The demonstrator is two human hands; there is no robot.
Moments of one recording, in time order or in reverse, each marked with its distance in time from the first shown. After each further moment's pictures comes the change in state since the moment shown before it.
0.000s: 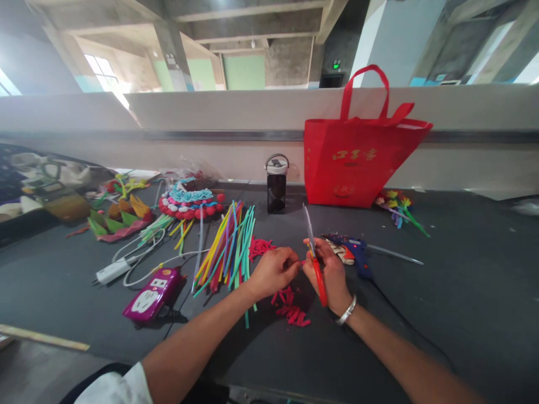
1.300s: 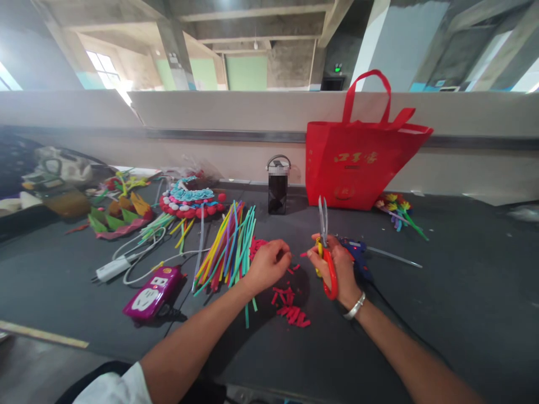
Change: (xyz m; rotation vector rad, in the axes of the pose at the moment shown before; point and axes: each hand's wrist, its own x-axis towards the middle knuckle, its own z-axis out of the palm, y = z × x) left_hand 0.003 -0.011 -0.003 -0.004 0.165 -0.038; right_hand 0.016 -0.001 -0.014 0.117 -0.055 0.226
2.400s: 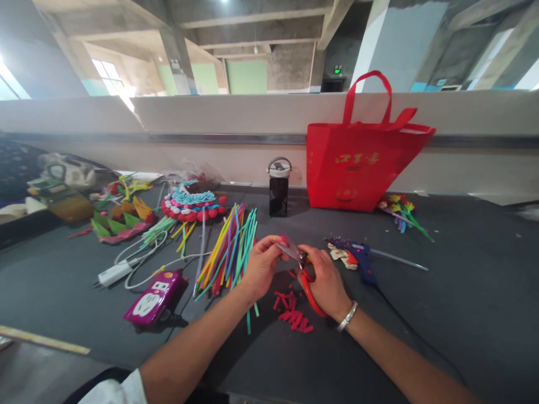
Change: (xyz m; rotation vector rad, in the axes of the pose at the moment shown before) left_hand 0.003 0.009 0.001 -1.232 0.240 -0.388; right_hand -0.017 0.006 0.014 -0.458 -0.141 -0.339
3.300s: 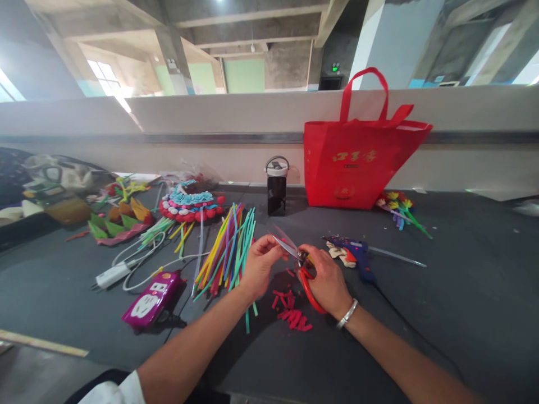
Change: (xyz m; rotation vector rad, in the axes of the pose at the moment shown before) left_hand -0.004 0.002 0.003 0.168 -0.025 0.104; right_hand 0.001 -0.001 -0.004 0.010 0.013 0.021
